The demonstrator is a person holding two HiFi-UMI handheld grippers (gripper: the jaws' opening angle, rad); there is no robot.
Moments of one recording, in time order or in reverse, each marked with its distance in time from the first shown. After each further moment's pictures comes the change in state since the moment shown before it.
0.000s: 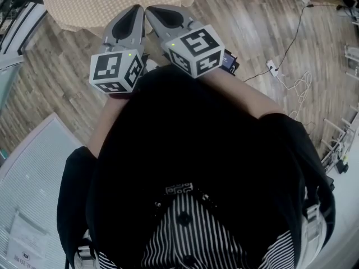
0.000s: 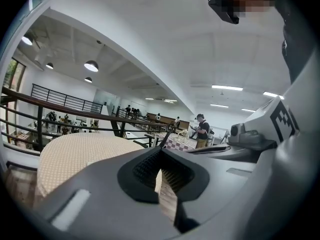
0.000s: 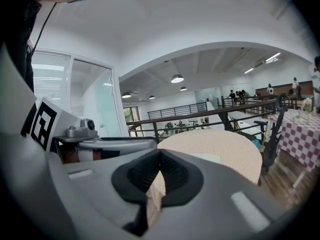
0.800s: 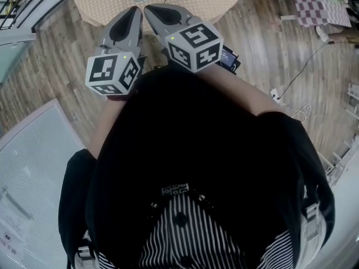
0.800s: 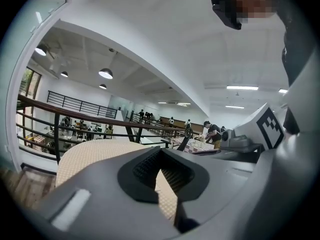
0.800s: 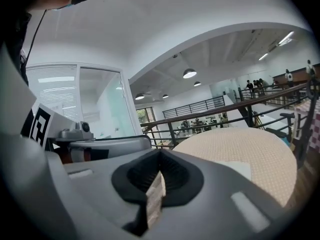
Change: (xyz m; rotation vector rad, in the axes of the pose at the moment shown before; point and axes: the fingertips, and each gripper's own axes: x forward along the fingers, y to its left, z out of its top) left arm -0.003 0.090 0.033 -0.007 -0.052 0.164; right arm 0.096 0.013 0.032 0.032 0.004 0.203
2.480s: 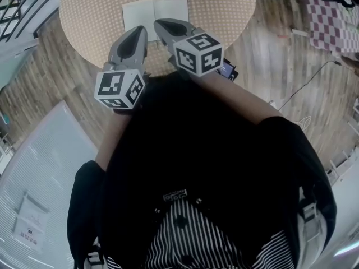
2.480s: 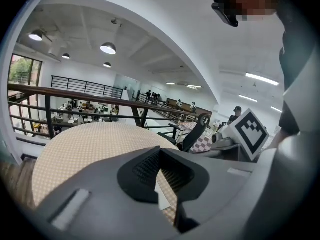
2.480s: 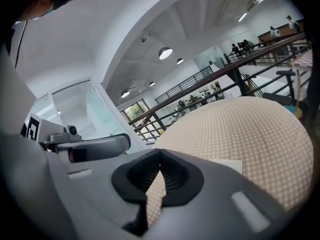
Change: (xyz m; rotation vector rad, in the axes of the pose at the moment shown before) left arm 0.300 0.072 -0.009 -0.081 0.246 0.063; right arm 0.133 -0.296 0.027 0.311 0.190 0.052
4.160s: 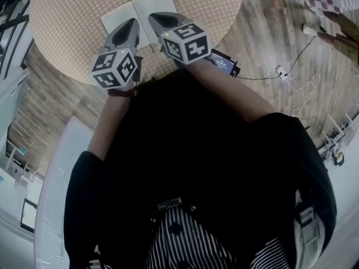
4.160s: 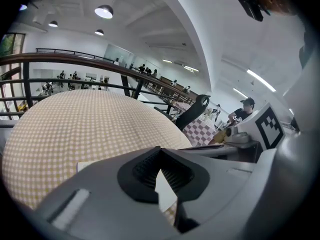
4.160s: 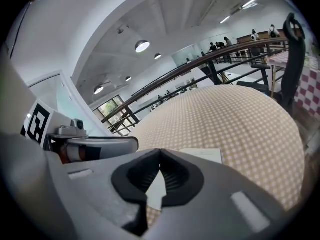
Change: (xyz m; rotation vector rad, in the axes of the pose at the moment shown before) left arm 0.119 0.063 -0.091 -0.072 0.289 -0.170; right arm 0.060 -0.106 -0.048 0.112 0.052 -0.264
